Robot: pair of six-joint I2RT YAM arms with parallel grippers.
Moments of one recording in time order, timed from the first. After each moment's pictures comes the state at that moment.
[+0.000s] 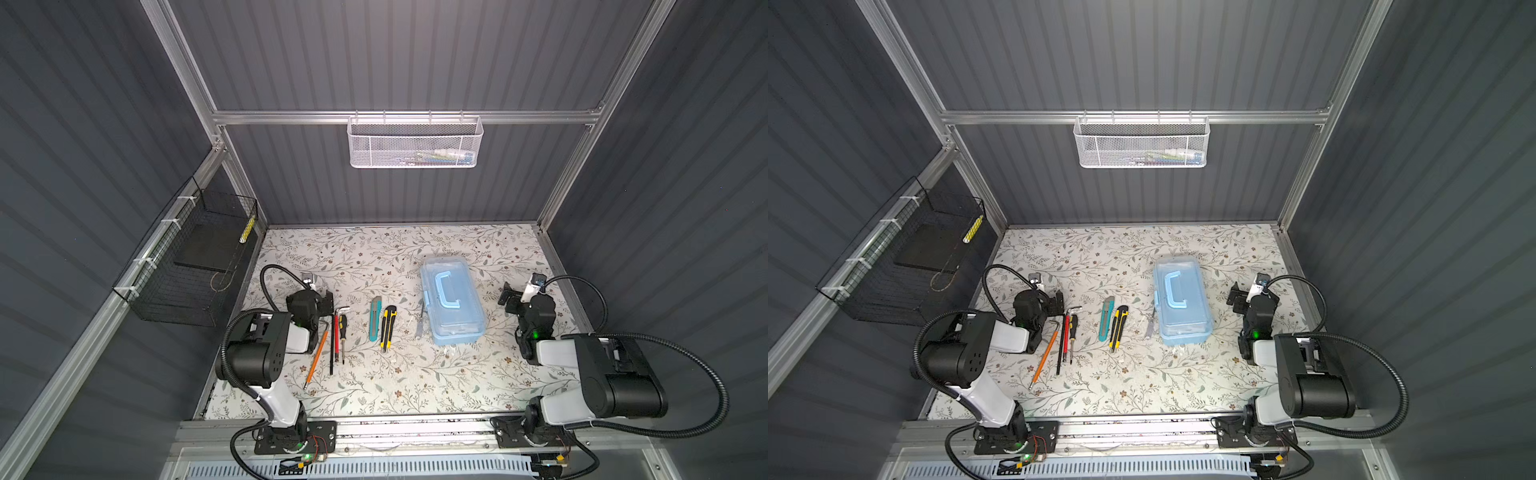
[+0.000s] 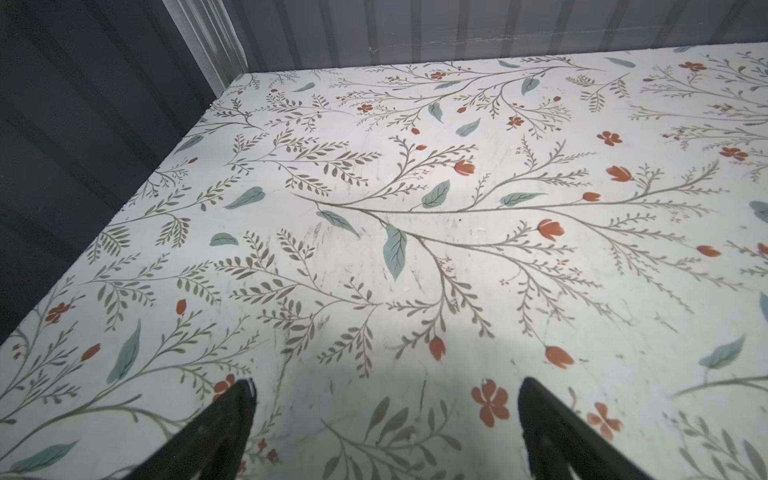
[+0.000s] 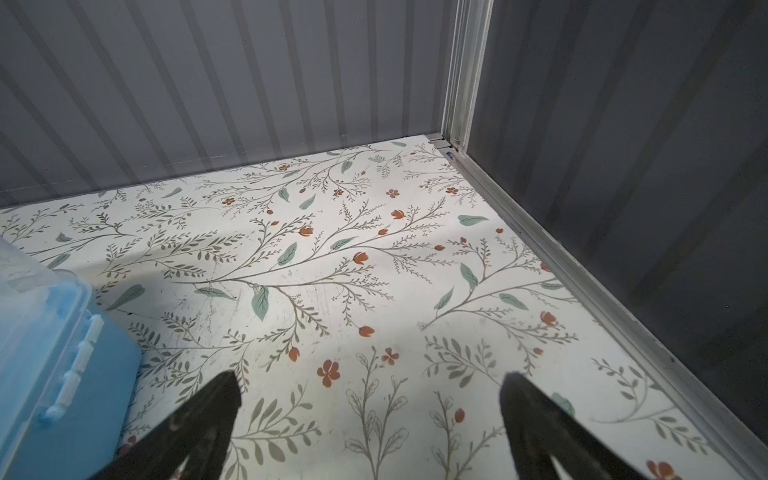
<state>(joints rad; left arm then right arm) -0.10 1.72 0.45 0.82 -0.21 0.02 -0.03 1.47 0.28 0.93 0.17 0.08</state>
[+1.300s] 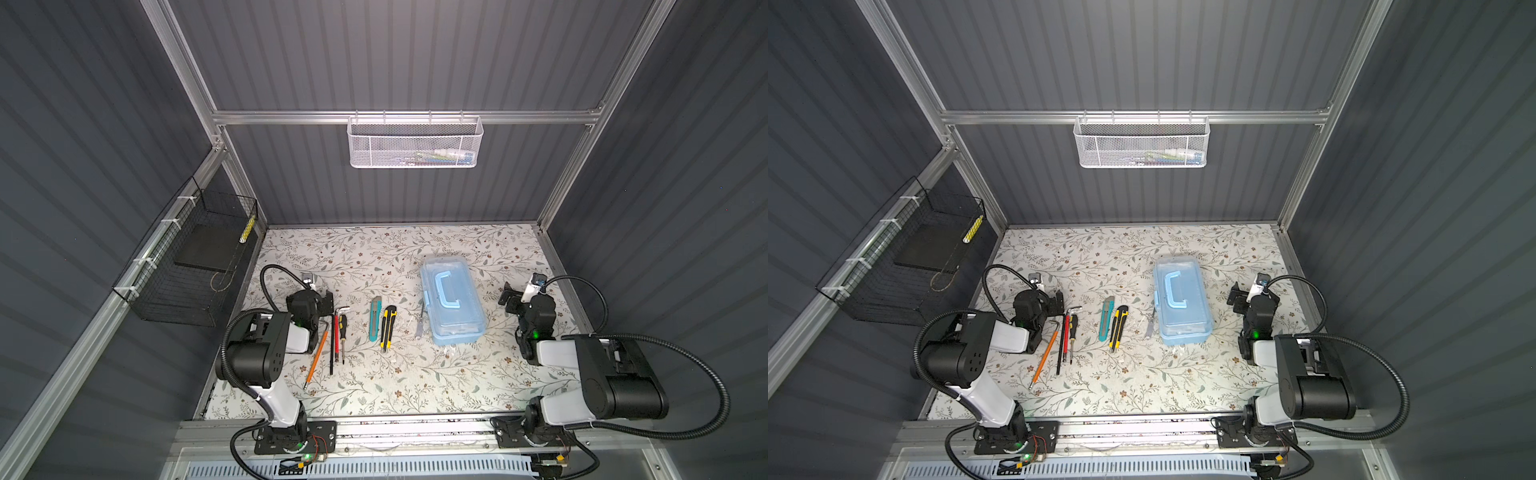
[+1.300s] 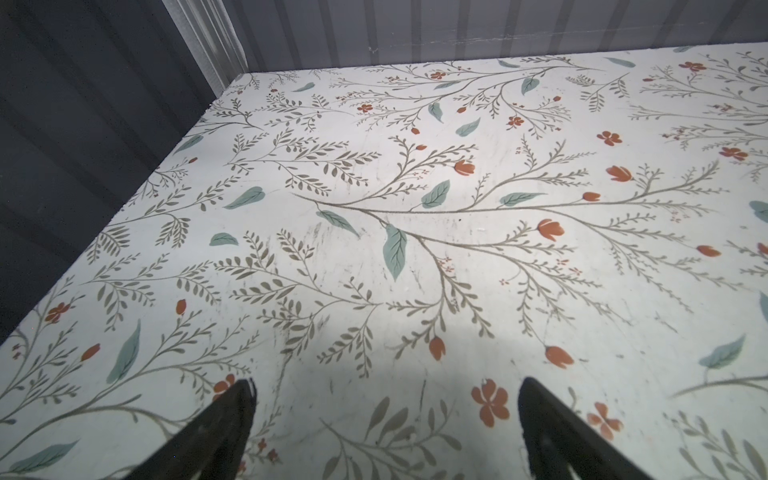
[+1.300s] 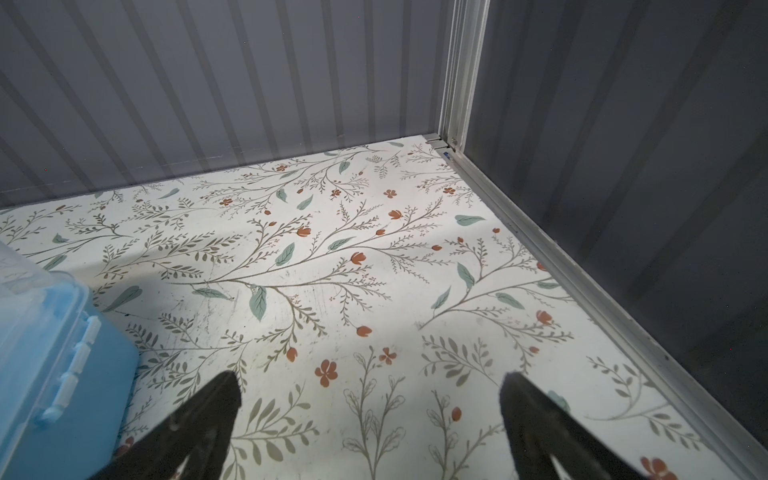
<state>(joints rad) -0.10 1.72 0.45 0.82 -0.21 0.02 -0.03 1.44 0.28 0.91 0.18 0.08</state>
